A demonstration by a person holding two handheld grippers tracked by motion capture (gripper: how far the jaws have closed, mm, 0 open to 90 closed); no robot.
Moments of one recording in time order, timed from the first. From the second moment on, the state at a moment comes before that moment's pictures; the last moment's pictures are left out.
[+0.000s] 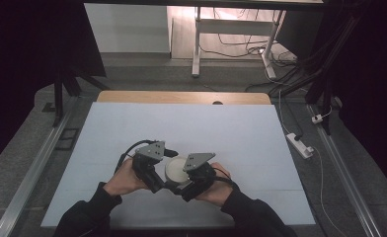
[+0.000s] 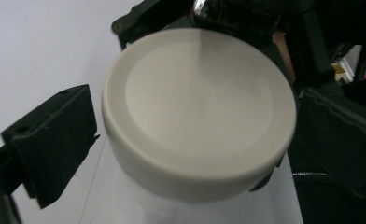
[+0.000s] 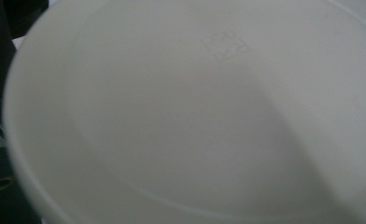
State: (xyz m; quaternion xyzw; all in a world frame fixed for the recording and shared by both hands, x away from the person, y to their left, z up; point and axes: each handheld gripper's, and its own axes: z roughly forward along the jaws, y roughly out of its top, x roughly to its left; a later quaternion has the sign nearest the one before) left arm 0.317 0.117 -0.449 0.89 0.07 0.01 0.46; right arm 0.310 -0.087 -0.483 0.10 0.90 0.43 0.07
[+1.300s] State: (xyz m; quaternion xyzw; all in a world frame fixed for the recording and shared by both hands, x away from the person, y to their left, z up) left arm 0.313 0.105 -0.438 0.88 0.15 0.05 0.44; right arm 0.314 -0.089 -0.483 0.15 0.89 0.42 0.09
